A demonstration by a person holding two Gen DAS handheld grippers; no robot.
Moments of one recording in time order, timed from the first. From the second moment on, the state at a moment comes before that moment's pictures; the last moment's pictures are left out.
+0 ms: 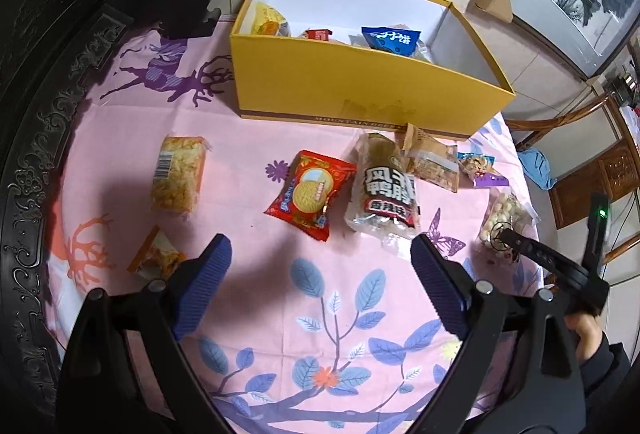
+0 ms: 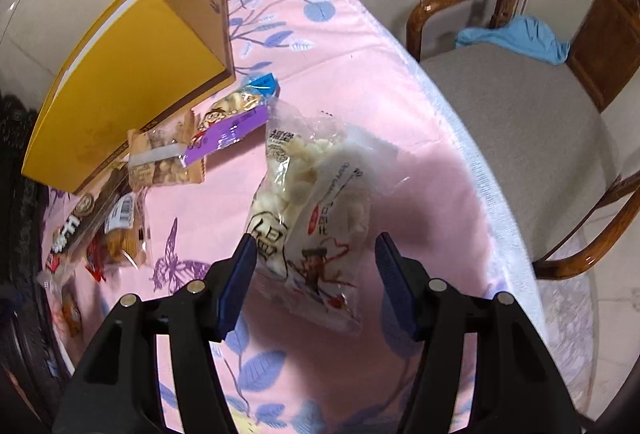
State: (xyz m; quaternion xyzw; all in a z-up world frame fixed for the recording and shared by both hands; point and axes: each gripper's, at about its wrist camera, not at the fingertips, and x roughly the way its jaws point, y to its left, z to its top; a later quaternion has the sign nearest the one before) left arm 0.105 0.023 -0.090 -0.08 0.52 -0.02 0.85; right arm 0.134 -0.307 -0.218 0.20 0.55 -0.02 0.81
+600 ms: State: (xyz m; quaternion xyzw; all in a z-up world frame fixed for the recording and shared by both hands) left arm 0.143 -0.014 -0.103 -0.04 0.54 -0.05 0.84; right arm 0.109 -0.198 -0.208 0.04 0.55 0.10 0.83
